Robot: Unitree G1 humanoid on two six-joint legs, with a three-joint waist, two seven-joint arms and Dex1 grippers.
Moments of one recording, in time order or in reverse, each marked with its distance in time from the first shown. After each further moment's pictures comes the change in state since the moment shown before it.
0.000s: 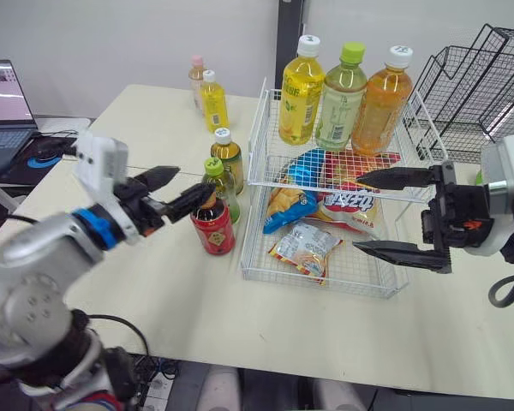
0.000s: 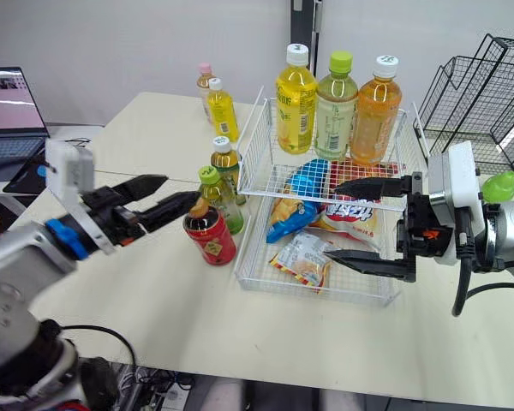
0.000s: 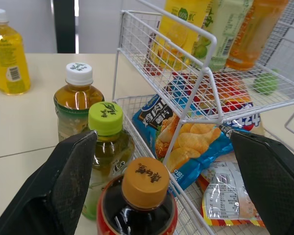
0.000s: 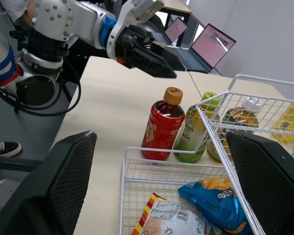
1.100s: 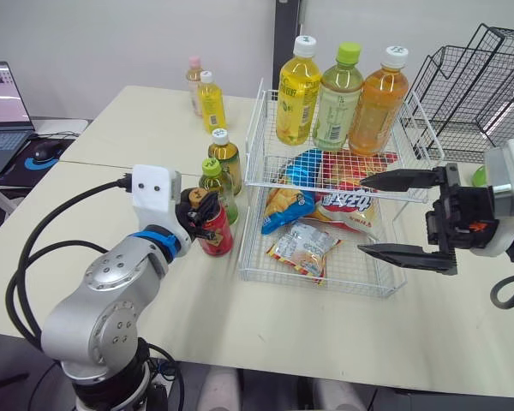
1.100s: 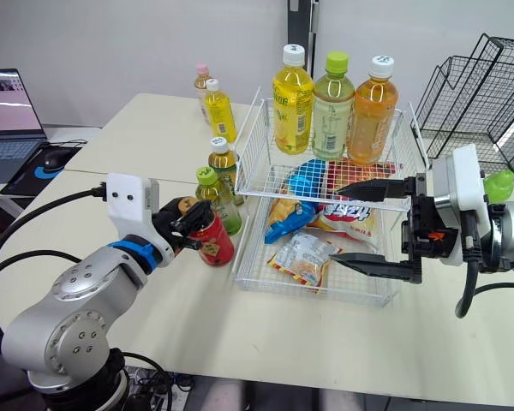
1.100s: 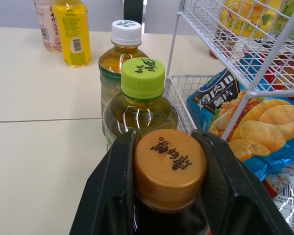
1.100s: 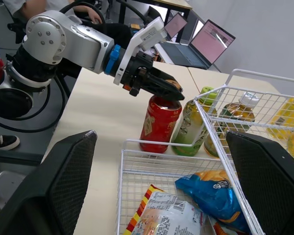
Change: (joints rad) left arm 0.129 -0.048 -0.237 0.002 0.096 -0.180 0.322; right arm 0.016 -0.001 -0.047 0.013 -0.041 0.000 0.043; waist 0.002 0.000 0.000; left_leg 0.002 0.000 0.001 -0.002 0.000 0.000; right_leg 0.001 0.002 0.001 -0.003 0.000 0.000
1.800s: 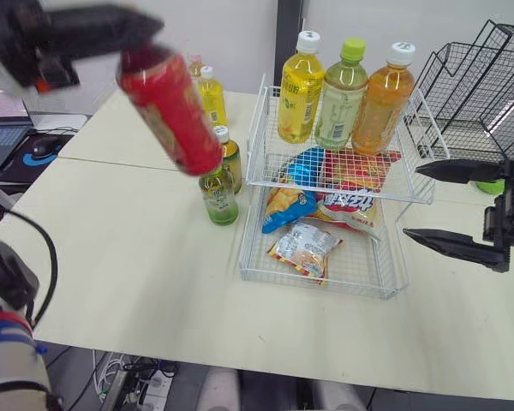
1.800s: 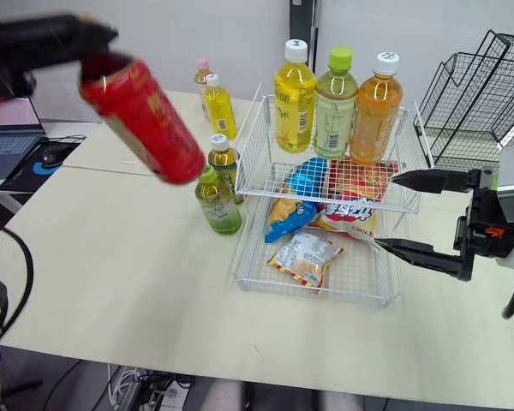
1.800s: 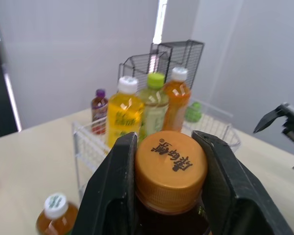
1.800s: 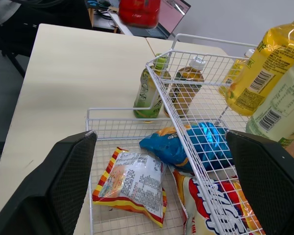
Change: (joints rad) left arm -1.011 0.713 -0.040 0.904 -0.488 0.131 -0.644; right arm 0.183 -0.083 -0.315 -0.029 0.020 0.109 -0.014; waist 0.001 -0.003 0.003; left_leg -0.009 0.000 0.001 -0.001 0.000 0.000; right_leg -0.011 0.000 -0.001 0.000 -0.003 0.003
